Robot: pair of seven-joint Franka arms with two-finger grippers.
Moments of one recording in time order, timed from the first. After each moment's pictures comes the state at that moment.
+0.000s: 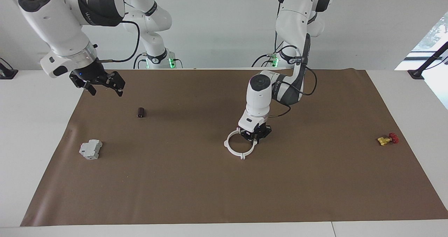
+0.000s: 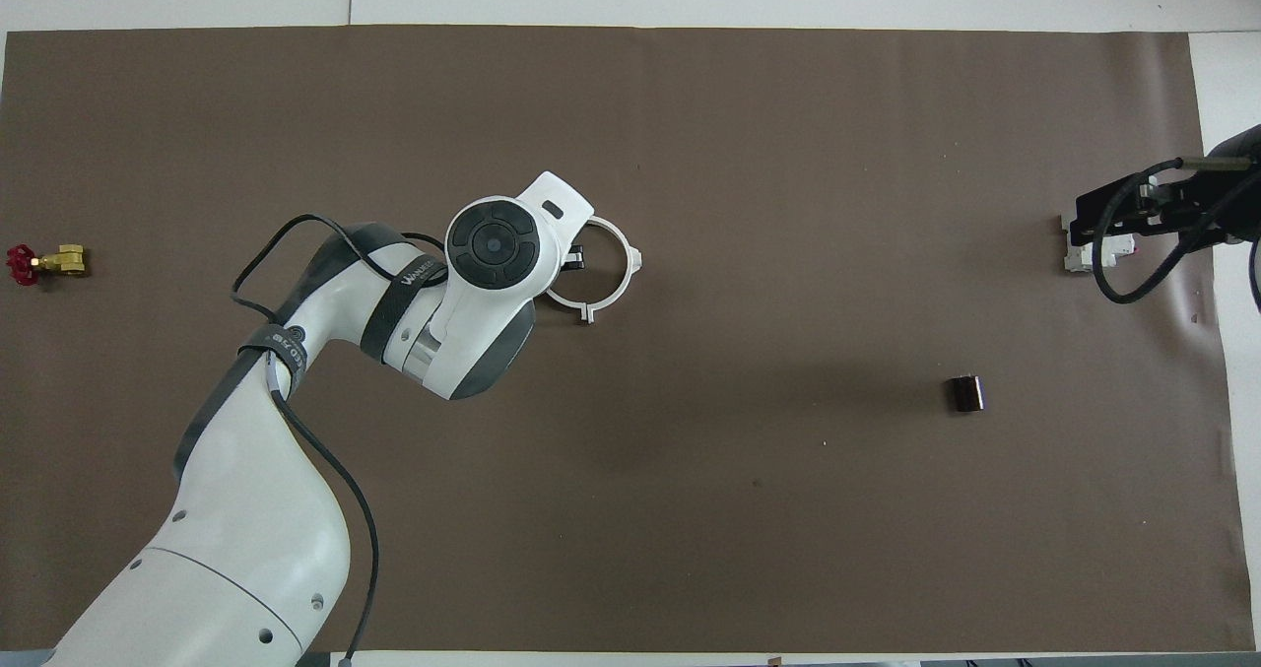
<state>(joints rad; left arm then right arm) -0.61 0.45 0.05 -1.83 0.14 2.38 -0.68 0.09 0.07 -0.13 -1.57 0.02 1.60 0.04</state>
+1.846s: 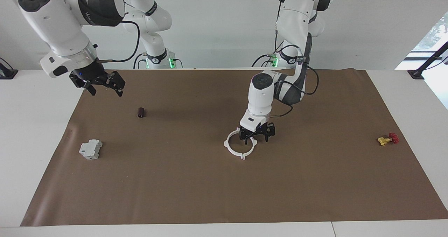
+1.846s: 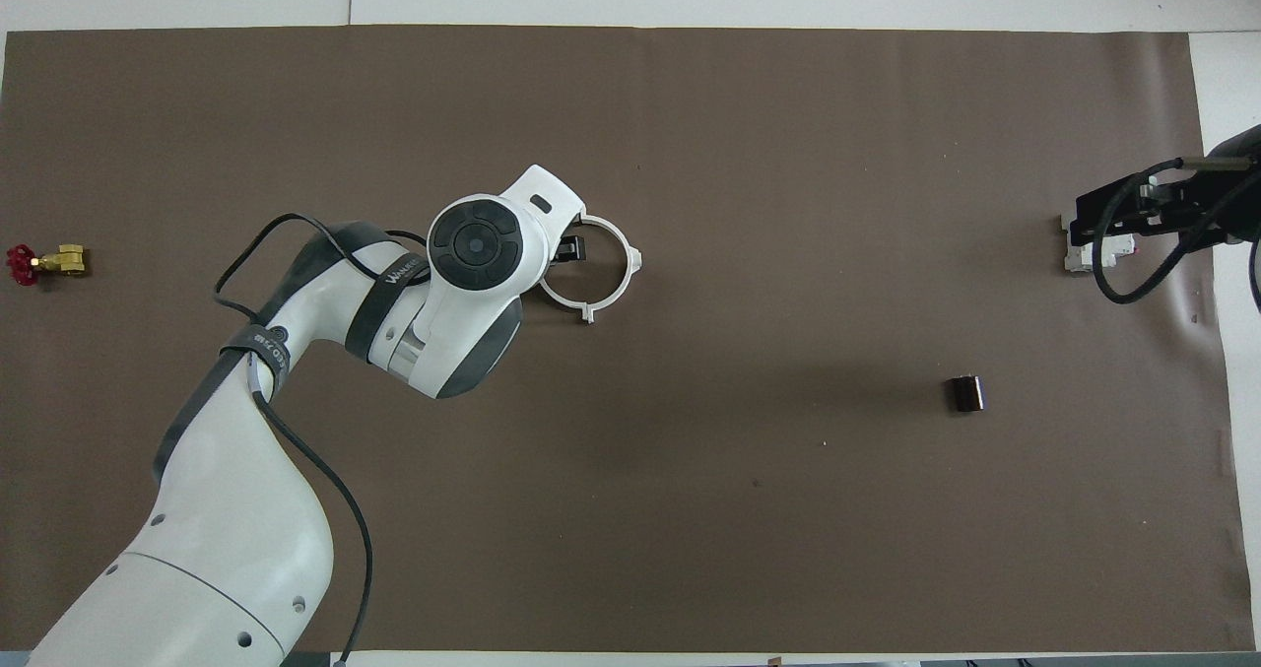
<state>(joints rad) -0.58 0.42 0.05 -1.84 0.15 2.42 -0.68 0.09 0.07 -0.13 -1.57 0.02 1.60 0.04</state>
